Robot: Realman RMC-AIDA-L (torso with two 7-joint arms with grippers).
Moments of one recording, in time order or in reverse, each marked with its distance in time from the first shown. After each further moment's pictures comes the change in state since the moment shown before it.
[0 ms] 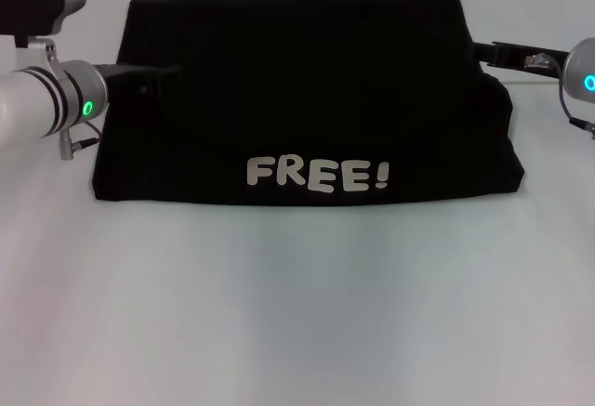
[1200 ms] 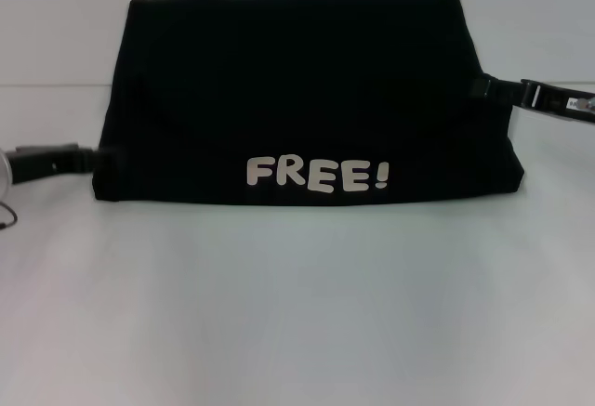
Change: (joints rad) left arm 0.291 -0.008 0.038 0.329 0.104 0.481 -0.160; right arm -0.187 -0.034 0.011 -0.115 0.081 -0.490 0.046
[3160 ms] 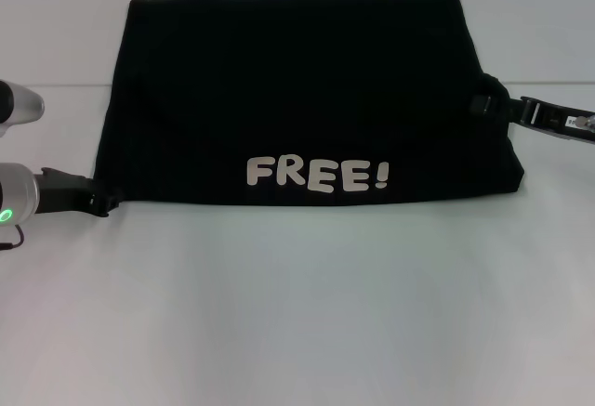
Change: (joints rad) left arm -0.020 -0.011 0.119 -0.026 0.167 -0.042 0.084; right arm -0.029 0.016 0.001 0.006 0.010 -0.003 0.001
